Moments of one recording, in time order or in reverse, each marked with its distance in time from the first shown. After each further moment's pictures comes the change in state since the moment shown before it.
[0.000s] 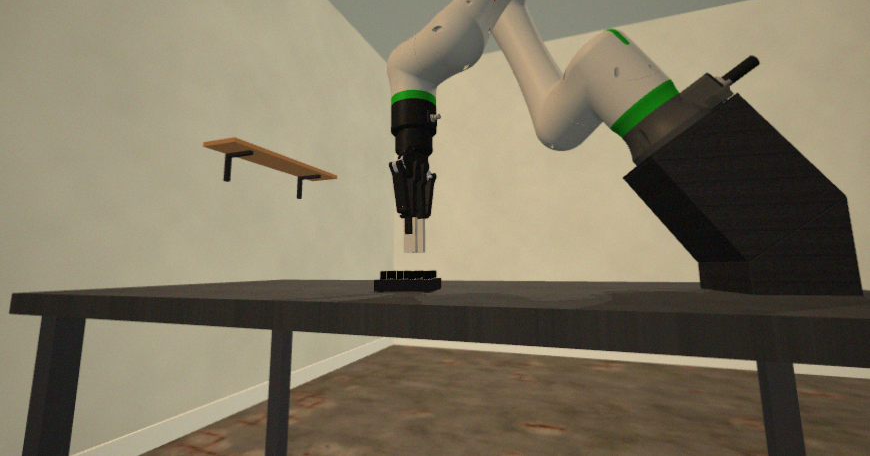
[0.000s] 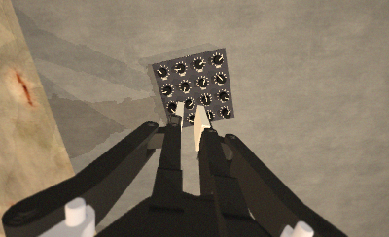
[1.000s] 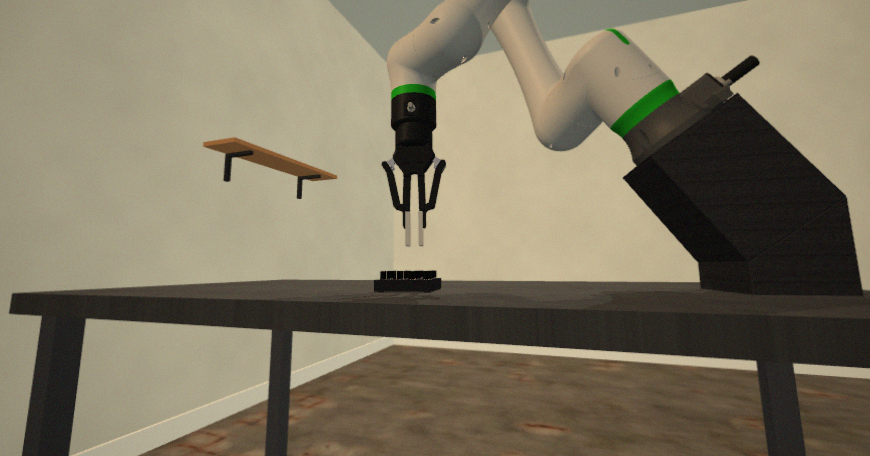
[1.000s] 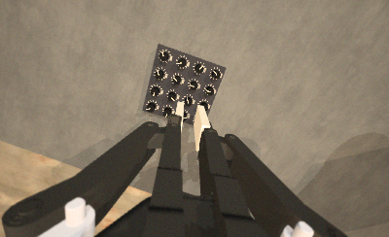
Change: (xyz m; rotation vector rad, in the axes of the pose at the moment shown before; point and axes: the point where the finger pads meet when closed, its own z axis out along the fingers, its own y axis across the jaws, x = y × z) arm 0.000 0.000 -0.013 0.001 -0.004 1.035
